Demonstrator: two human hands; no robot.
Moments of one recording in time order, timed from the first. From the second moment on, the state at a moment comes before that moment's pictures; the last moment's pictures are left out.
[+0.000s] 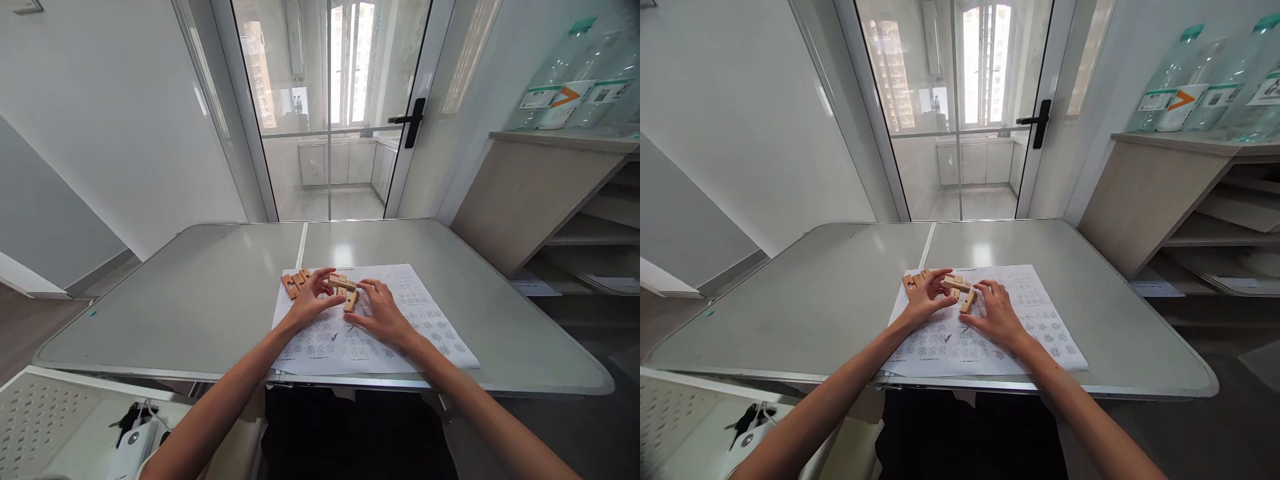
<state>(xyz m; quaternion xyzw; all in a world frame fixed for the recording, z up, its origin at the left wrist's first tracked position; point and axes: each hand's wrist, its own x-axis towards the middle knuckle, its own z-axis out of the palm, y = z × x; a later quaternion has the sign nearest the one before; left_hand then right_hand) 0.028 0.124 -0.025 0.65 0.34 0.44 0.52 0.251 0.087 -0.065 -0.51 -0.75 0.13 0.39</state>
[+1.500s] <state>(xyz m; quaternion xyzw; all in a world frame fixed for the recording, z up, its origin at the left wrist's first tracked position) 0.031 0.118 -0.027 0.79 0.41 0.32 0.33 0.264 0.096 -0.054 -0.55 -0.58 0.30 0.53</state>
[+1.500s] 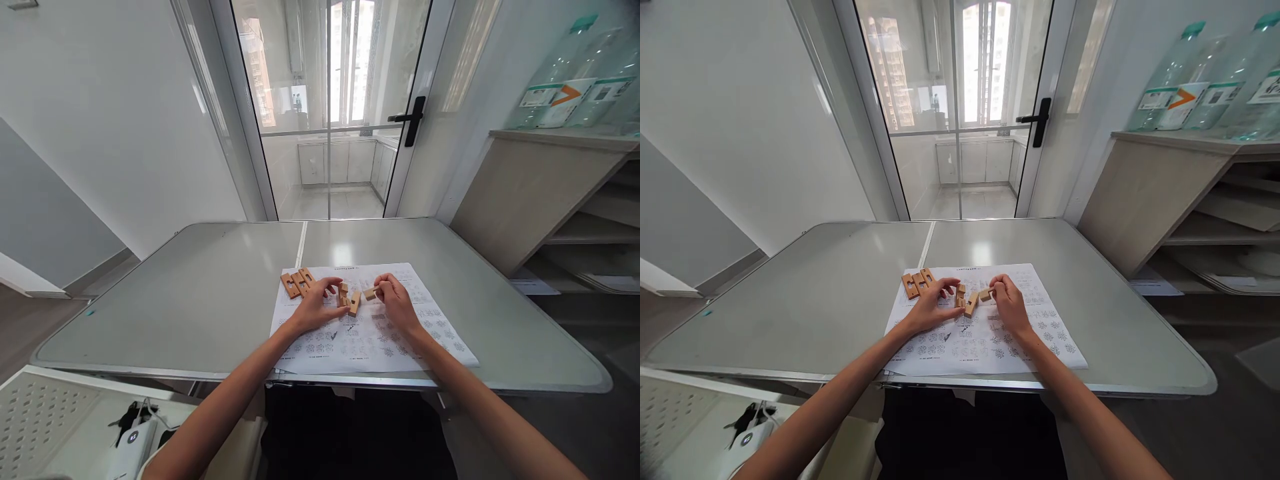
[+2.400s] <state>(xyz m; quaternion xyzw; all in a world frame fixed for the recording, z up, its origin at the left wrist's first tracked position) 0.033 0.115 -0.027 0.83 0.37 0.27 0.31 0.253 0.091 -0.059 -0.53 -0.68 0.24 0.44</state>
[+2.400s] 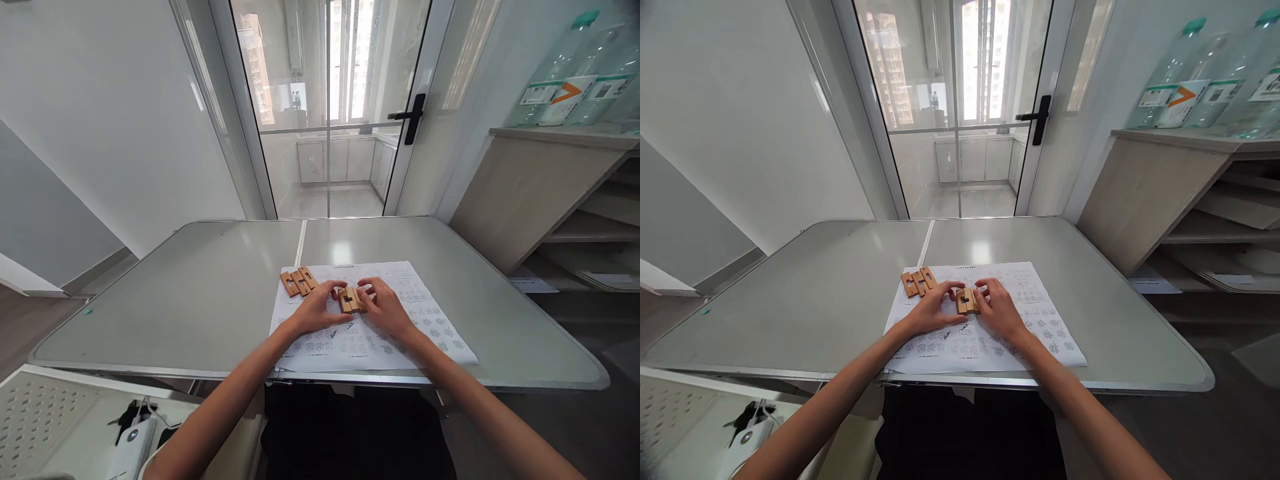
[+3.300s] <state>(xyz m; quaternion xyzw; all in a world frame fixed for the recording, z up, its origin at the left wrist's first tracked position) 0.030 0.105 -0.016 0.88 0.32 0.23 0.26 0.252 0.089 -0.056 -0.49 -0.68 0.32 0.44</state>
